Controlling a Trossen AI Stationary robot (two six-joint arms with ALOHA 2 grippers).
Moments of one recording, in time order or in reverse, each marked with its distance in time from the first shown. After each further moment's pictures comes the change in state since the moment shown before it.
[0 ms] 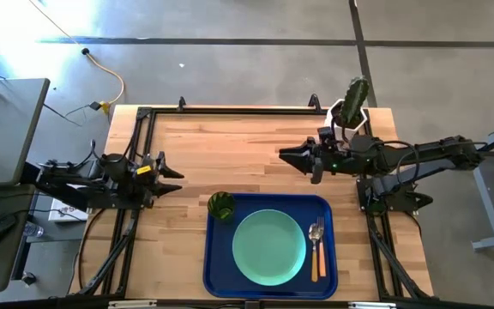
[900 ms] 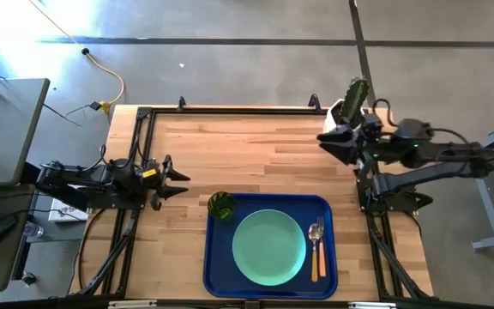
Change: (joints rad) left arm 0.002 -0.016 -0.177 0.245 -0.001 -0.004; right arm -0.064 -0.296 0.000 -0.118 -0.165 -0.254
